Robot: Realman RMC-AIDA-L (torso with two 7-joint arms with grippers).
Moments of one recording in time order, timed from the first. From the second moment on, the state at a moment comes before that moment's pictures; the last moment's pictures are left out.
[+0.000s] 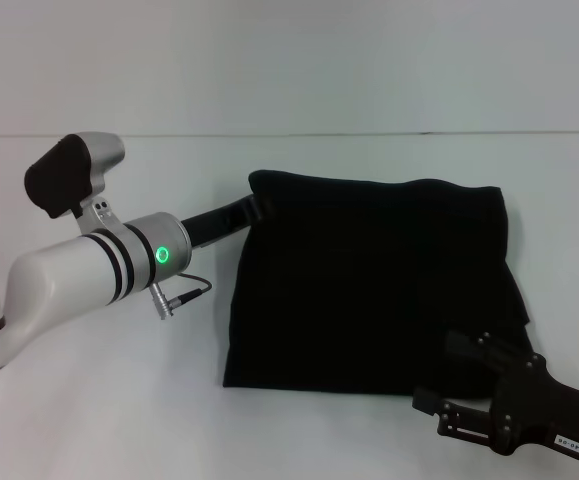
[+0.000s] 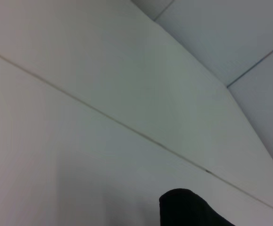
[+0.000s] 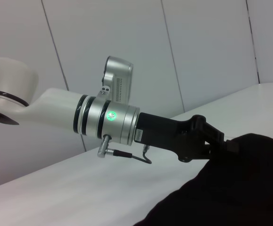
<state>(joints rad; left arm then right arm) -0.77 -2.17 1.00 0.29 1.45 0.65 -1.89 0.36 2.09 -0.60 -0.28 -1.87 -1.53 0.88</state>
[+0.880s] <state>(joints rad) -0.73 -2.17 0.90 0.32 1.36 0.61 -1.78 0.37 2.09 -0.60 -0.28 -1.87 -1.53 0.88</state>
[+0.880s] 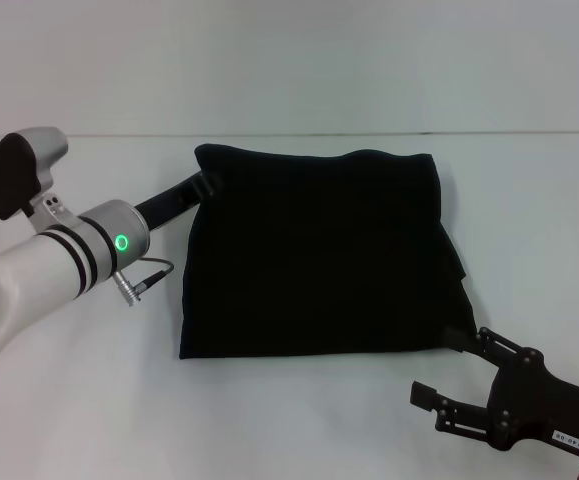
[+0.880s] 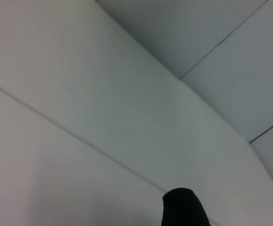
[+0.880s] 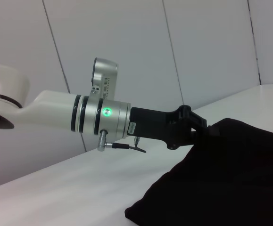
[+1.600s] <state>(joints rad) -0.56 -2.10 0.94 0.41 1.36 1.13 -1.61 0.38 2.10 -0.54 -0.28 -1.80 -1.51 0.85</state>
